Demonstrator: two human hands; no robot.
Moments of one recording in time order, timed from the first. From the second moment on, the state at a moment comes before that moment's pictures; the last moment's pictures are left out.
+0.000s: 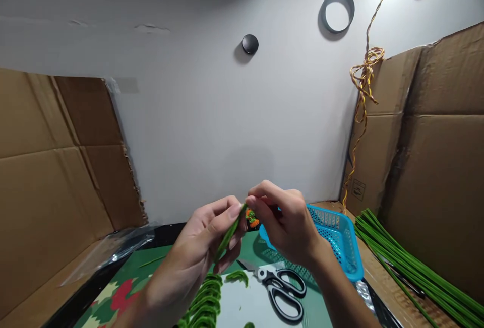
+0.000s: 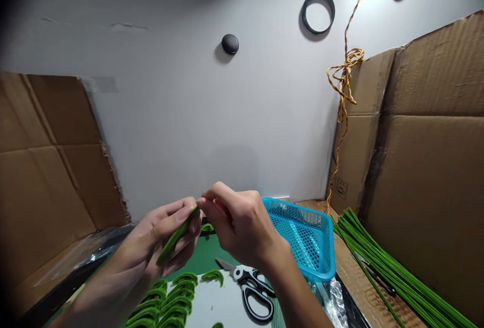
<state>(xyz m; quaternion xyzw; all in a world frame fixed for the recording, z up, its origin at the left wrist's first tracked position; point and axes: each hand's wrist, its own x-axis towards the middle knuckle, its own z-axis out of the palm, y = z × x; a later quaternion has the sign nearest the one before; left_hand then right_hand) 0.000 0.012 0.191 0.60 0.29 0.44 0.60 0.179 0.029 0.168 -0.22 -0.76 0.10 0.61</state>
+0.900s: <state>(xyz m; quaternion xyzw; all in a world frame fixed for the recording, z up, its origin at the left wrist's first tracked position) -0.008 0.025 0.183 0.81 0.32 0.38 0.30 0.196 0.037 0.172 -0.31 -0.73 0.03 0.60</state>
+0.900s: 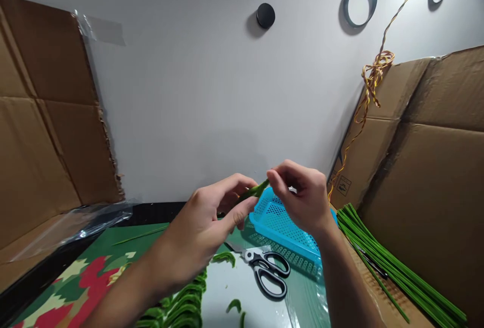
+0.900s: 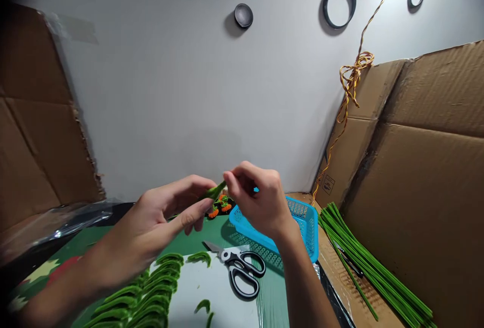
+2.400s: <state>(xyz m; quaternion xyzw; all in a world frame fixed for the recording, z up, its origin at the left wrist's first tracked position) 0.019 0.018 0.169 0.73 0.31 0.42 0.43 0.187 0.030 0.175 -0.29 -0.65 0.29 0.64</state>
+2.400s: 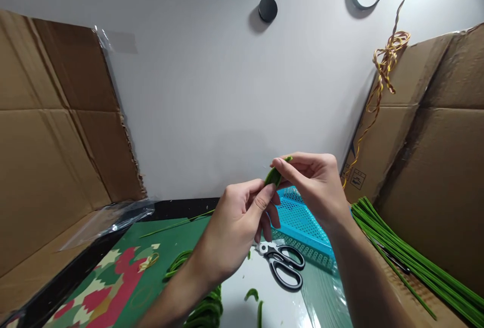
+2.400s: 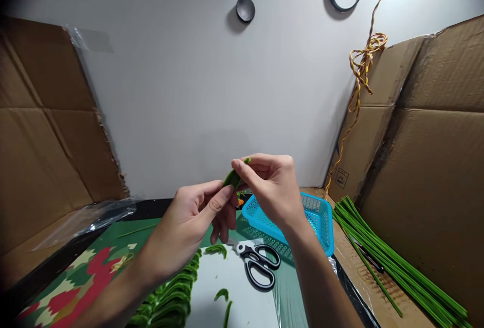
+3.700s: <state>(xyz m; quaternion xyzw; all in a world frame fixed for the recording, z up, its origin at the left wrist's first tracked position) 0.011 0.023 0.166 0.68 0.32 0.53 0.40 0.174 0.031 0.172 -0.26 -0.59 0.37 0.66</state>
